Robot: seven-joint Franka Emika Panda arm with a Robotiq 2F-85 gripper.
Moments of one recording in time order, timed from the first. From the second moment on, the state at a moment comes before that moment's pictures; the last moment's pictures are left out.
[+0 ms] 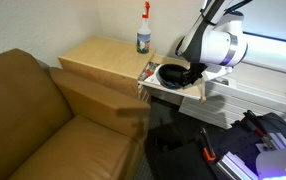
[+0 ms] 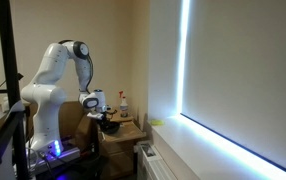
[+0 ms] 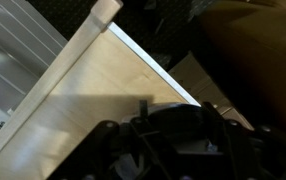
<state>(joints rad) 0.14 0.38 0.01 -2.63 0.58 3.19 -0.53</state>
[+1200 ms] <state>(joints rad) -0.12 0.30 0.24 -2.63 0.63 3.18 -0.53</state>
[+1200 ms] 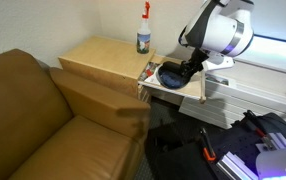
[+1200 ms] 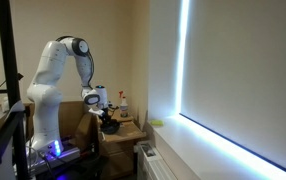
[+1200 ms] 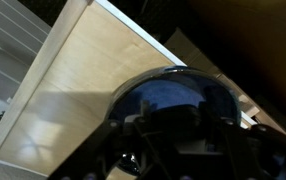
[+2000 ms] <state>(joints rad) -0.50 0.23 0.42 -2.50 0.94 3.05 -0.51</state>
